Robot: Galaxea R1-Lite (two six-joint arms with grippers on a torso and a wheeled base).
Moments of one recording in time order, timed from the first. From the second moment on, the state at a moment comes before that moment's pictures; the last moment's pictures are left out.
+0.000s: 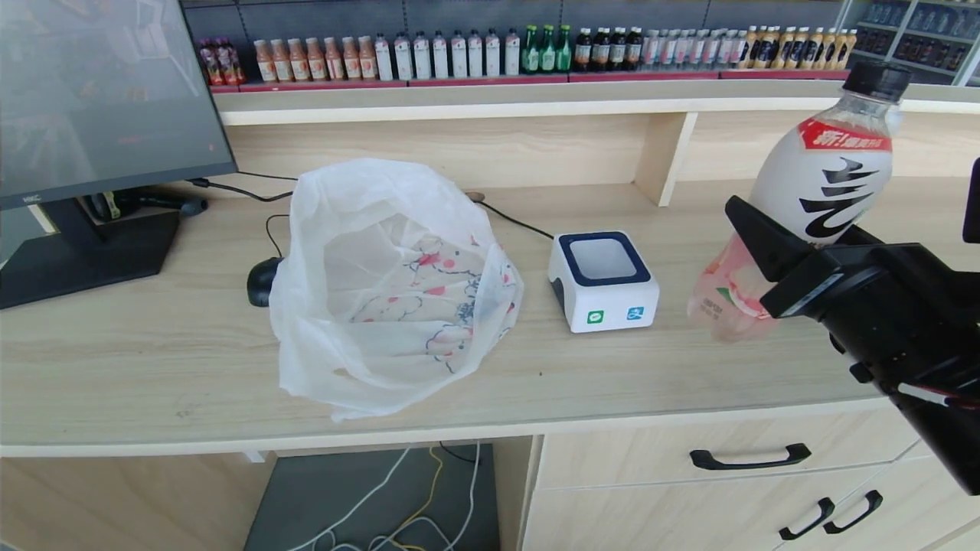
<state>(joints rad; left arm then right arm) 0.00 0.00 0.00 0.00 0.00 0.00 0.57 1.48 -0.45 -1.45 -0.29 -0.05</state>
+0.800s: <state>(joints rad) 0.00 0.00 0.00 0.00 0.00 0.00 0.61 1.48 -0.50 -1.36 -0.24 -0.13</state>
